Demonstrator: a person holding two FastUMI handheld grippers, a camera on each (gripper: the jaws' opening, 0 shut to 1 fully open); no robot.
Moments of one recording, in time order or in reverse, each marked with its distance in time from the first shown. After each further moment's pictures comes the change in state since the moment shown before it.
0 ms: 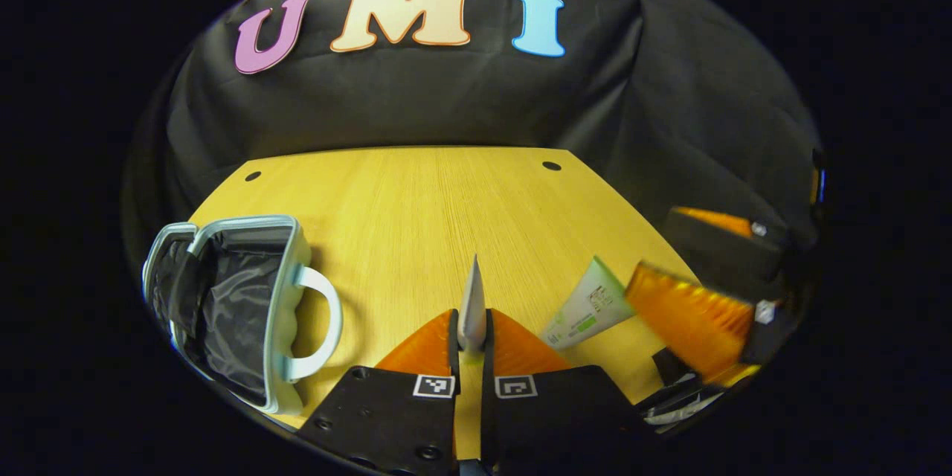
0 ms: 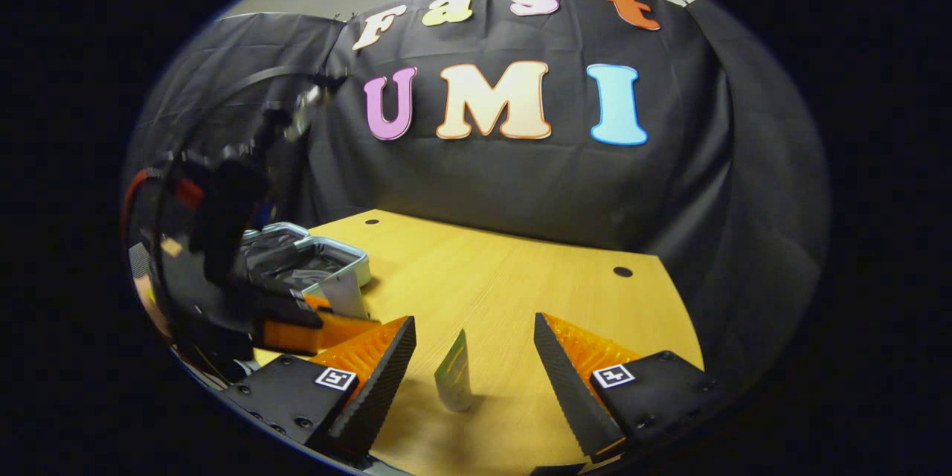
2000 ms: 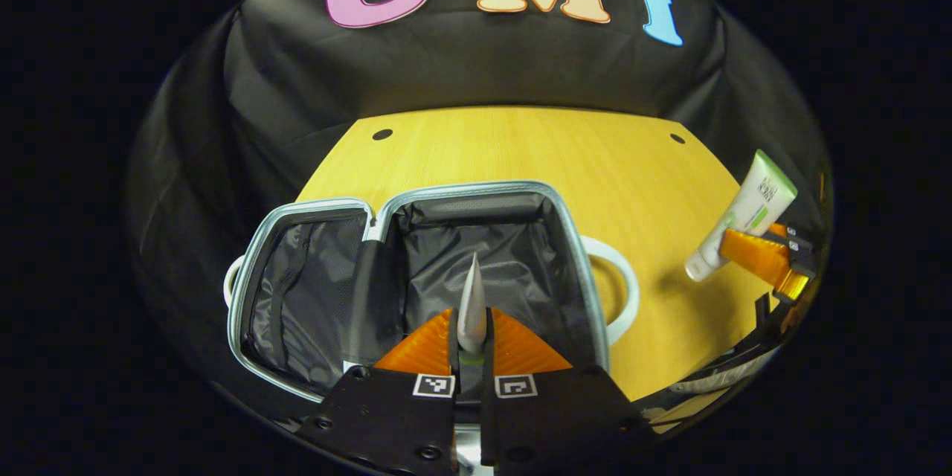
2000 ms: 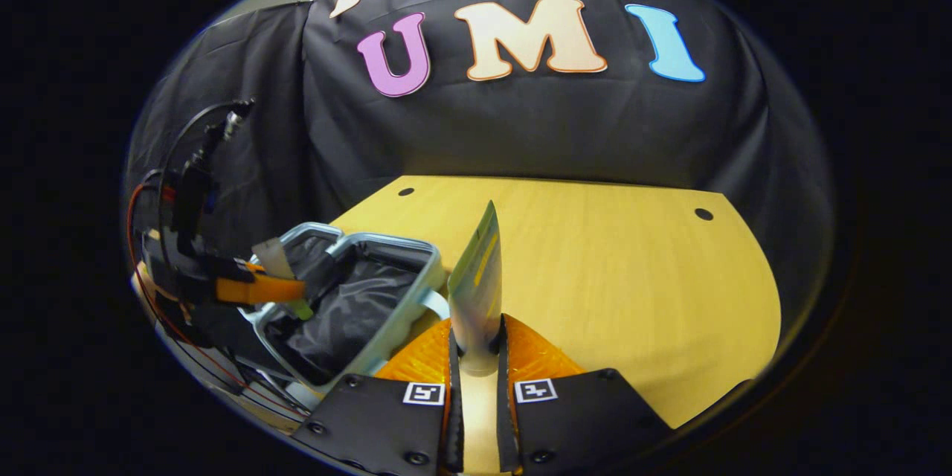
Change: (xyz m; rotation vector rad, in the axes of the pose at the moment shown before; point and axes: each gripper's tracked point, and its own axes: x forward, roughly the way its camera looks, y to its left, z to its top) left arm -0.077 0.302 -0.029 -0.006 0.251 0.230; right arm 0.094 0.184 0.020 0.187 0.238 0.046
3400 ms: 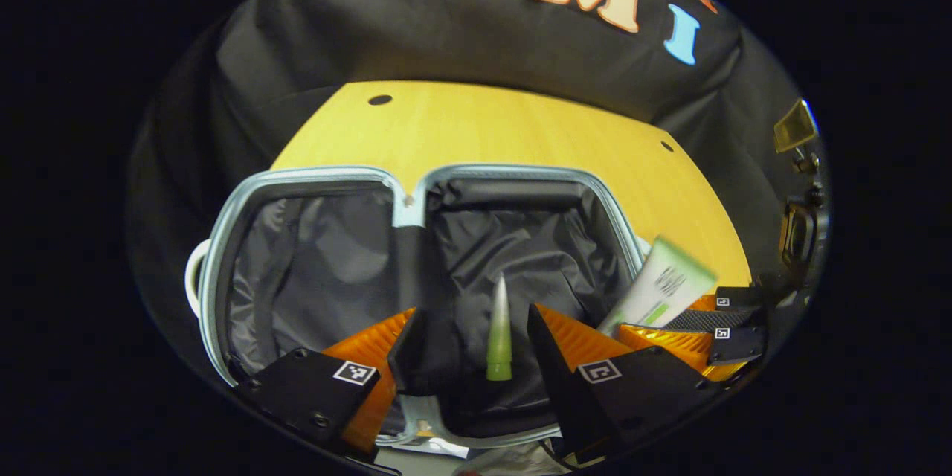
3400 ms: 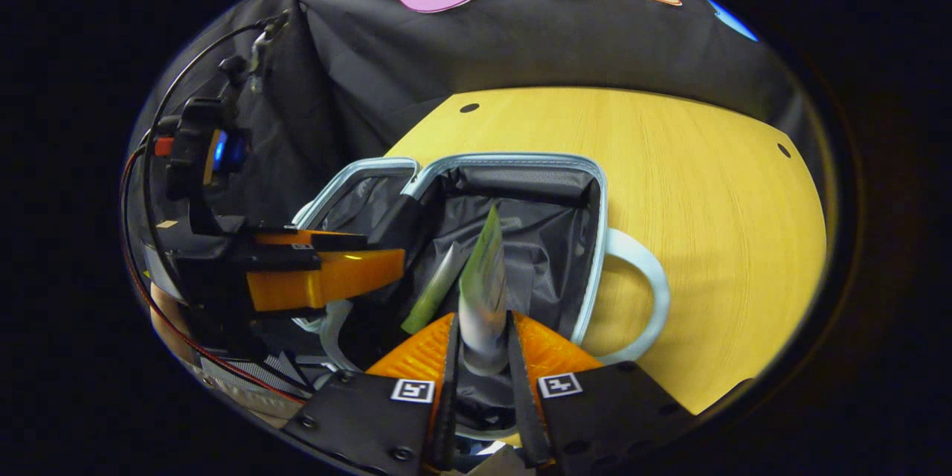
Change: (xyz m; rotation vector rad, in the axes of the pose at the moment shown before) left arm 0.025 0.086 -0.005 -0.118 0.032 -0.163; right arm 0.073 0.169 -0.065 0.082 0.301 0.102
